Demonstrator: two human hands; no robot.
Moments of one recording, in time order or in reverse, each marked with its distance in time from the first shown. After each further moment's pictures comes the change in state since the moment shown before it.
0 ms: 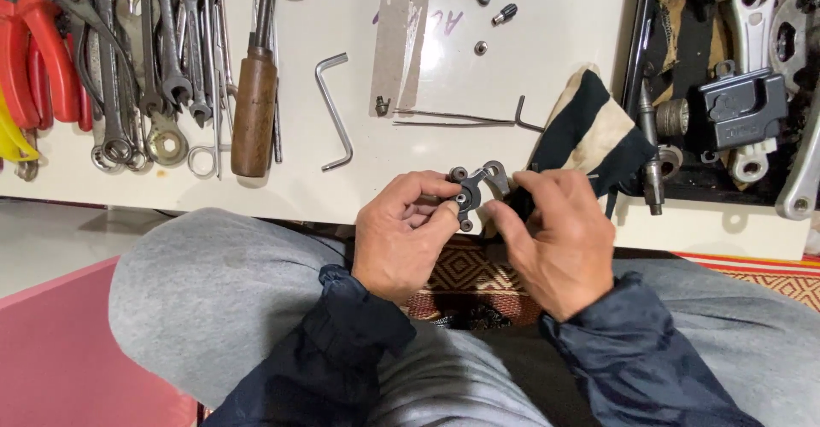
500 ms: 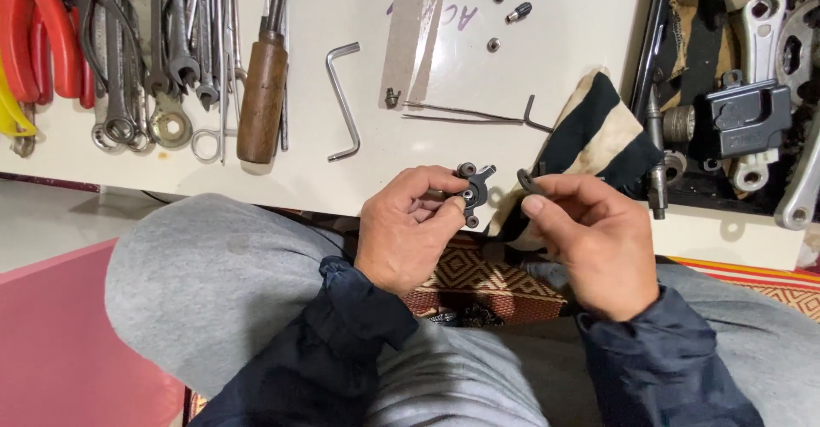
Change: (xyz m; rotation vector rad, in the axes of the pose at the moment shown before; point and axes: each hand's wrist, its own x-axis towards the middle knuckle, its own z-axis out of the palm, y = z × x) left_hand 0.000 -0.008 -0.003 -0.054 -0.016 -0.038; right_hand 0.005 0.014 -0.017 0.784 -0.180 0.581
